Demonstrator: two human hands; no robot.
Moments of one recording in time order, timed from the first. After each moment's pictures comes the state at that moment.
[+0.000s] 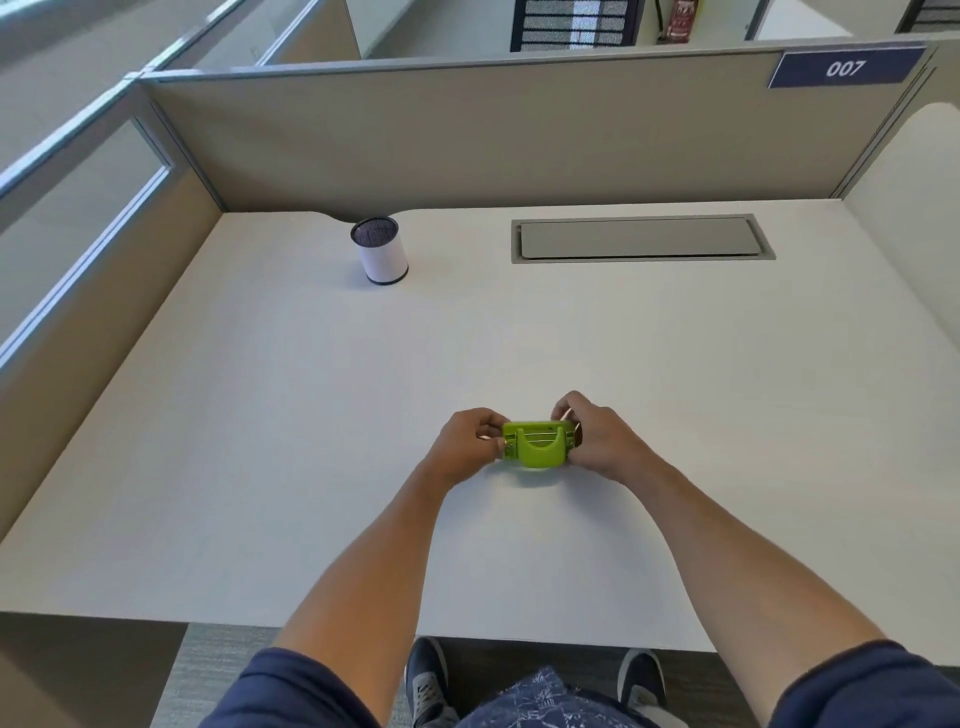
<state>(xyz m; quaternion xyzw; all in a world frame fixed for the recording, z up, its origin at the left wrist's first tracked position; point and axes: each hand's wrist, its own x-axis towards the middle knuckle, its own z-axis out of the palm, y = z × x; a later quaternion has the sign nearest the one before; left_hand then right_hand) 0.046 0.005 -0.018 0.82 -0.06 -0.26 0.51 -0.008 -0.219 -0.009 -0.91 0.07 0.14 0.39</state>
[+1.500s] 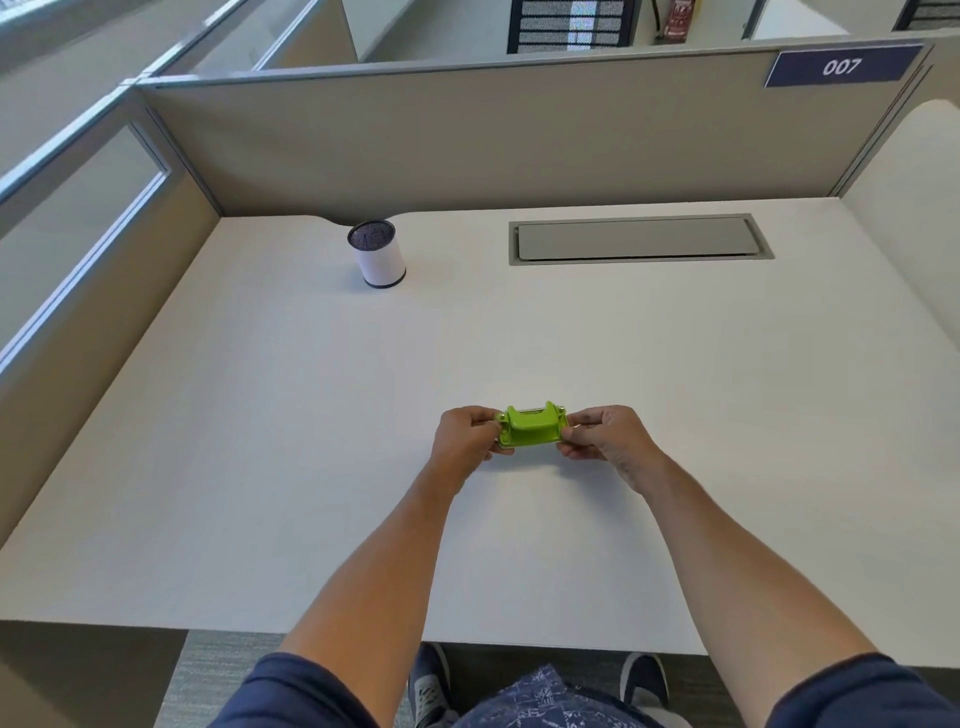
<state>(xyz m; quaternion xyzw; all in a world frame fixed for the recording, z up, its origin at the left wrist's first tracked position) 0.043 -0.007 -0.009 0.77 0.05 -0.25 0.59 -0.009 -0.231 -0.019 -0.65 0.22 0.11 0.72</state>
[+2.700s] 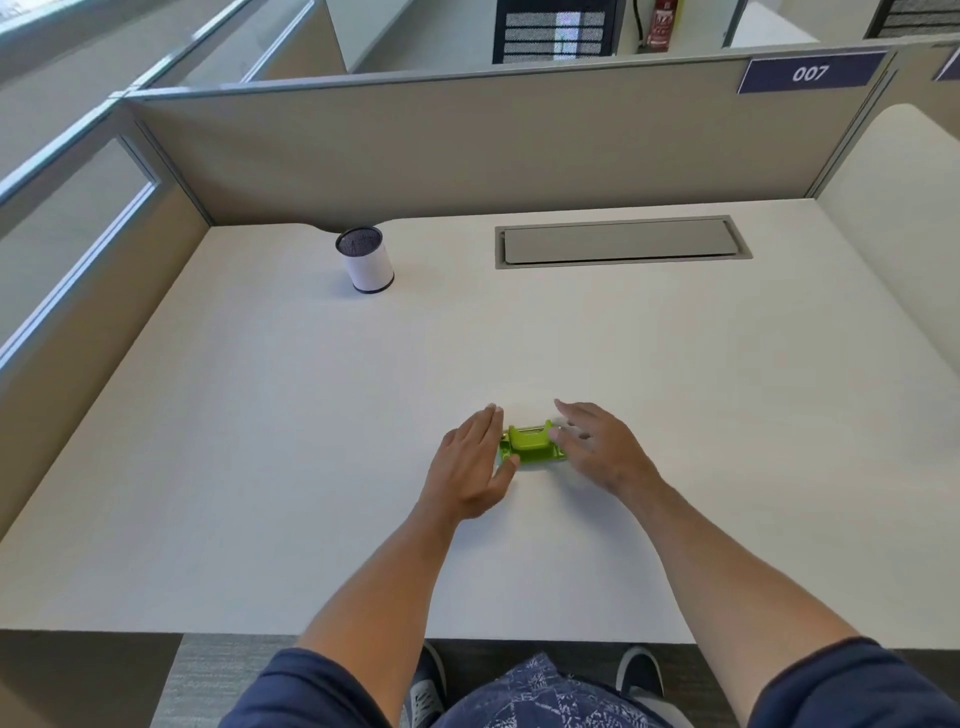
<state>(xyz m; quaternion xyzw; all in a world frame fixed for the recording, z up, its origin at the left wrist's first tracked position) 0.010 -0.006 -0.029 0.94 -0.29 -0.08 0.16 -0.032 -0.233 -0.027 -0.90 0.09 0.03 0.42</state>
